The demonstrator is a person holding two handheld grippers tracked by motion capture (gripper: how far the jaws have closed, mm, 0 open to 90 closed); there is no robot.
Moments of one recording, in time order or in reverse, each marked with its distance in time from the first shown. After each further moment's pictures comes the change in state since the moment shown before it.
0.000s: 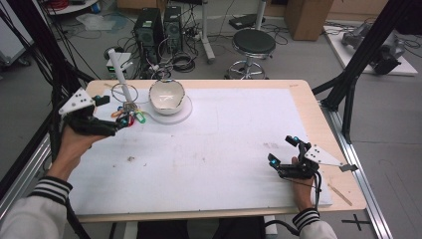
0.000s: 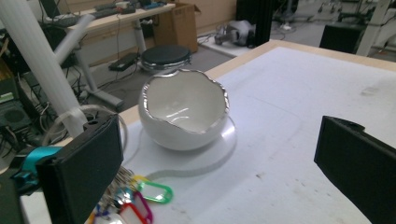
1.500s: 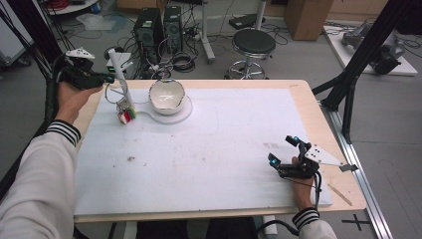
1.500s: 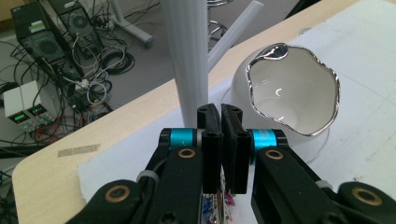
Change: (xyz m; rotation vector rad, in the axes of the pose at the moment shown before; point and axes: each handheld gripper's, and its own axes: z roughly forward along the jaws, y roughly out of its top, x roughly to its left) left arm 0.115 0.065 0.057 0.340 0.119 -0.068; right arm -0.001 0.000 0.000 0.002 -0.001 0.010
